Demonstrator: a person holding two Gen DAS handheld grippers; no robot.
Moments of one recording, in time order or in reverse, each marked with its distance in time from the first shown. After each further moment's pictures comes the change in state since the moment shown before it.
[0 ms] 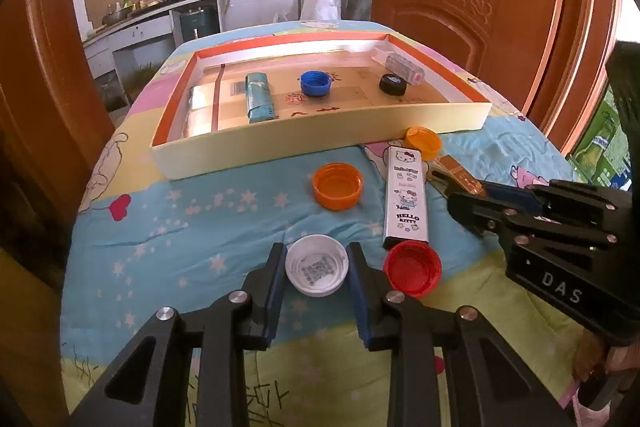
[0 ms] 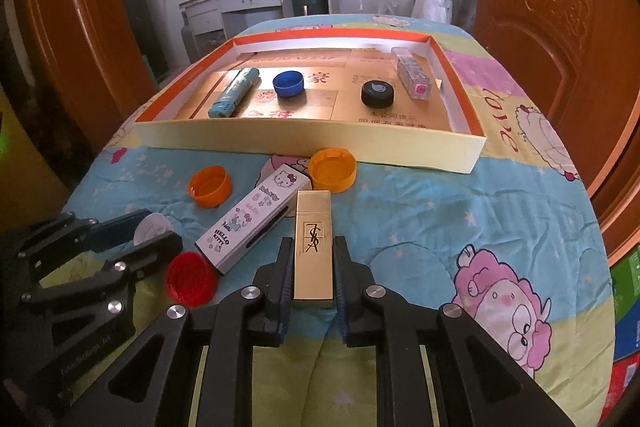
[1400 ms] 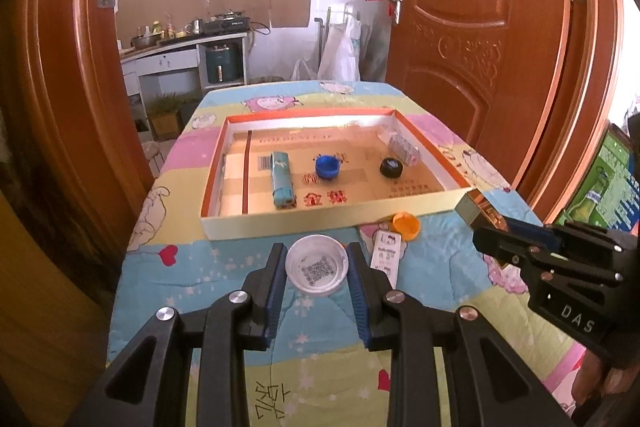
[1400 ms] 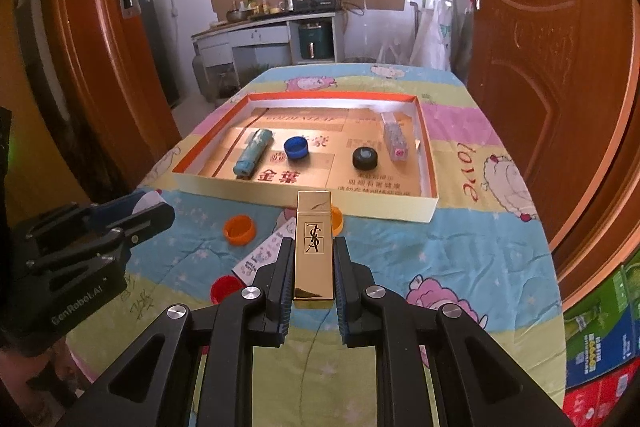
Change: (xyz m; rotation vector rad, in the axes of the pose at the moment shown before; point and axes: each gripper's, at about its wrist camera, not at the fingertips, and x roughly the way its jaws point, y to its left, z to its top) left arm -0.066 -0.001 0.032 -0.074 -0.168 0.038; right arm -0.077 -0.003 0.017 -0.019 -0.127 0.012
